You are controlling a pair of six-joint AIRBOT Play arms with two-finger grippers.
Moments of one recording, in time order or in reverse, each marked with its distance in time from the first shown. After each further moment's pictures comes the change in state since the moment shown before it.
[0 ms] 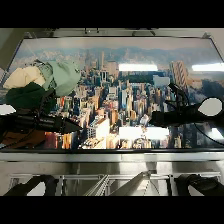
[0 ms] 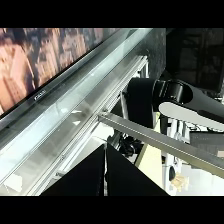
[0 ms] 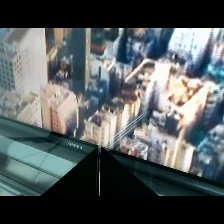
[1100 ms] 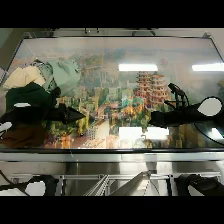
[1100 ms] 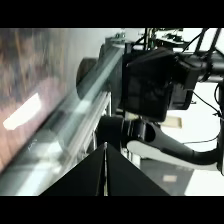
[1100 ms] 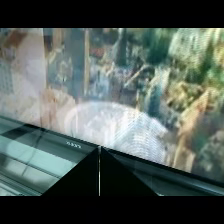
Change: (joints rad) left arm 0.064 -0.411 0.127 -0.191 0.004 0.168; right arm 0.000 -0.006 -0.002 0.001 -0.003 0.000
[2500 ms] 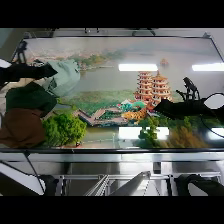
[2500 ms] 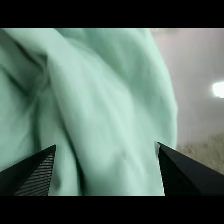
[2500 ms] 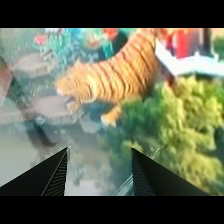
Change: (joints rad) left arm 0.063 -0.444 0.956 0.568 0.574 -0.123; right arm -0.190 -0.100 0.000 0.067 -0.168 -0.054
